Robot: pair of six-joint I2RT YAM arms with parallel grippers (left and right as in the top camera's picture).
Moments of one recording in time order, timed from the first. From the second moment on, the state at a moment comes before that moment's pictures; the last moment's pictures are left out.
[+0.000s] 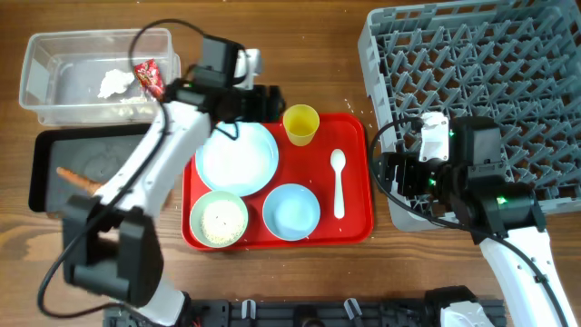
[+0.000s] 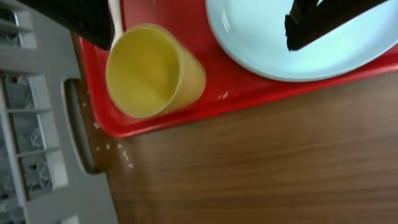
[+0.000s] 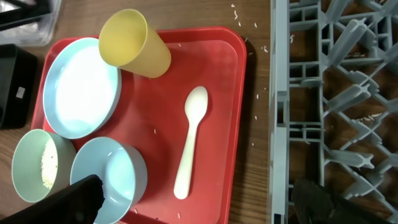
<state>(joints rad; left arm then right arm) -0.30 1.74 1.34 -0.62 0.30 -0.26 0.14 1.05 0.91 -0.82 -0.31 0.16</state>
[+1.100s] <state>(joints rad) -0.26 1.80 1.34 -0.59 0.79 -0.33 0.13 1.06 0.91 -0.65 -0.13 0.24</state>
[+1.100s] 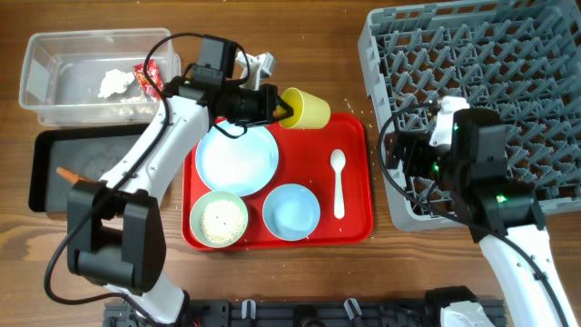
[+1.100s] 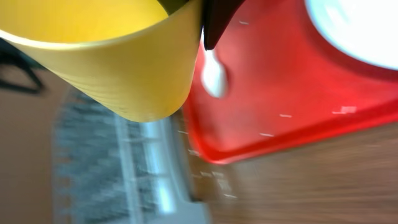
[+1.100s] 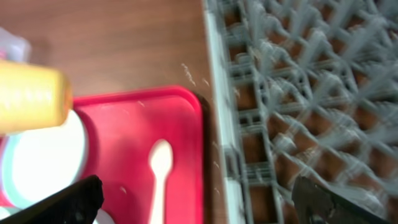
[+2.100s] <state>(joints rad) -0.33 1.80 1.34 -0.51 1.29 -0.29 0.10 1.38 0.91 -0.18 -1.28 0.09</state>
